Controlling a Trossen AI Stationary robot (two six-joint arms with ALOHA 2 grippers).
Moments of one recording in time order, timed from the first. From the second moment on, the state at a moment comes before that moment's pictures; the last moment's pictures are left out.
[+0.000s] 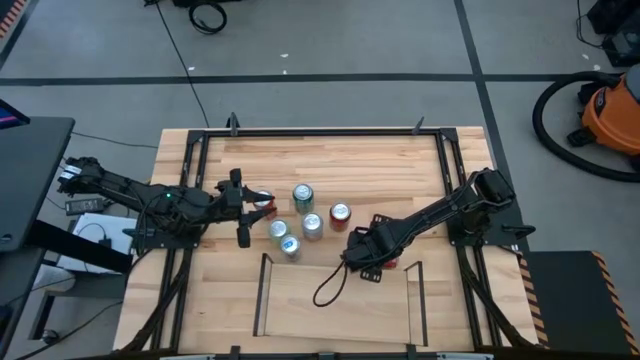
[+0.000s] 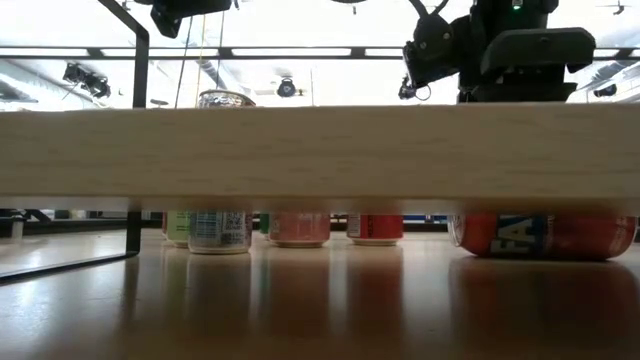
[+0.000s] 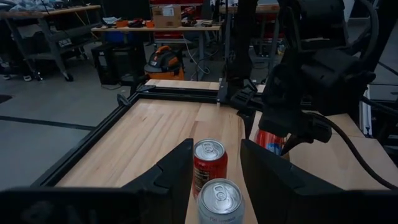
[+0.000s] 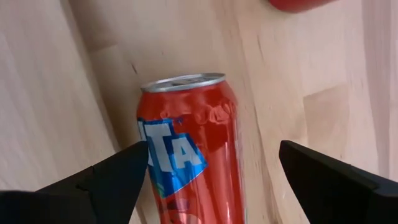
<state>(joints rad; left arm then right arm) -0.31 0.83 0.66 0.01 -0.52 -0.07 0.36 1.83 1.33 -1.08 0.19 0.66</state>
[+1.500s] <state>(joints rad) -0.31 0.87 0.65 0.06 -0.50 -0.11 0.30 1.63 1.13 -0.73 0.19 0.37</state>
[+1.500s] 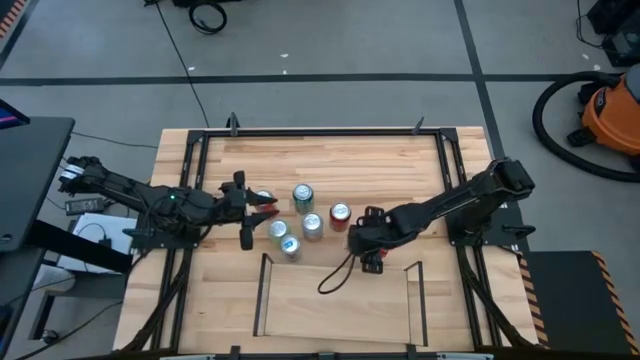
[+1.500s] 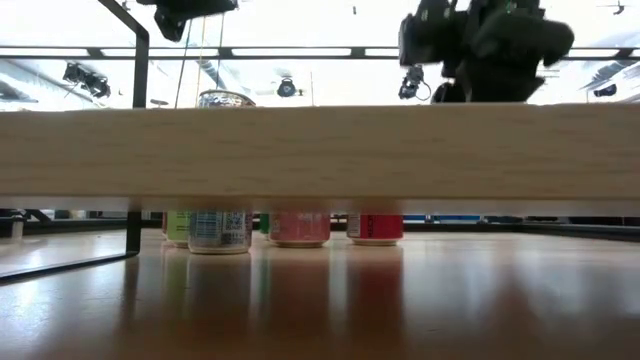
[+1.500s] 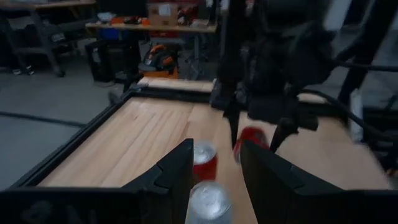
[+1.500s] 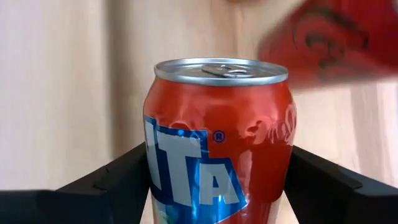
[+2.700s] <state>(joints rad) -0.34 1.46 0.99 0.20 -0.40 -0.12 0.35 1.11 0.58 0.41 0.18 0.00</state>
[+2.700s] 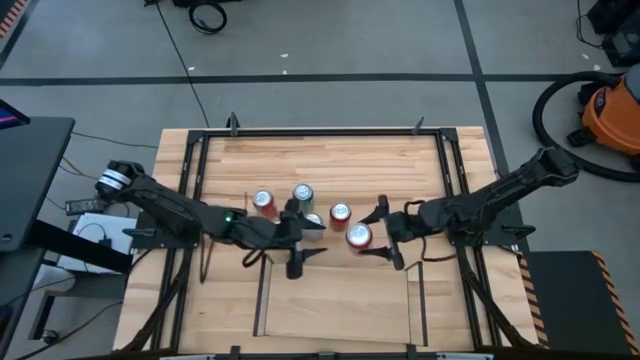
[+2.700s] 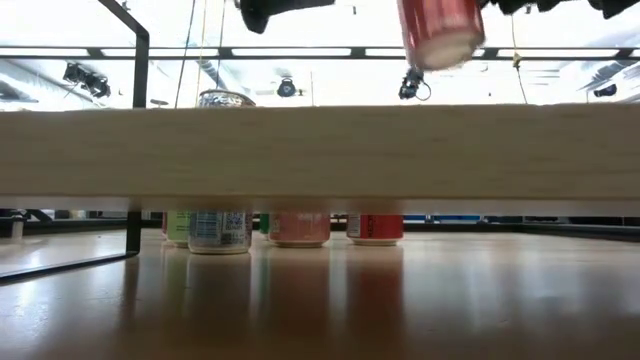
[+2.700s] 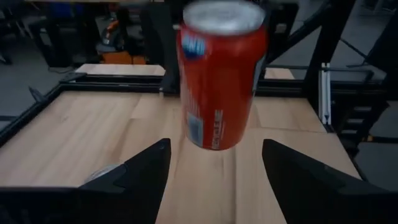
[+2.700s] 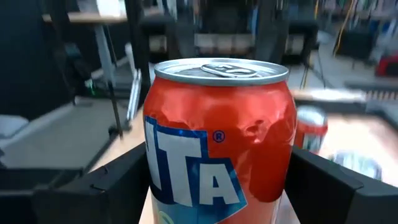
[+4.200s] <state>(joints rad) -0.32 1.70 1.07 0.54 -0.24 0.00 0.38 1.27 0.59 0.86 0.10 -0.21</state>
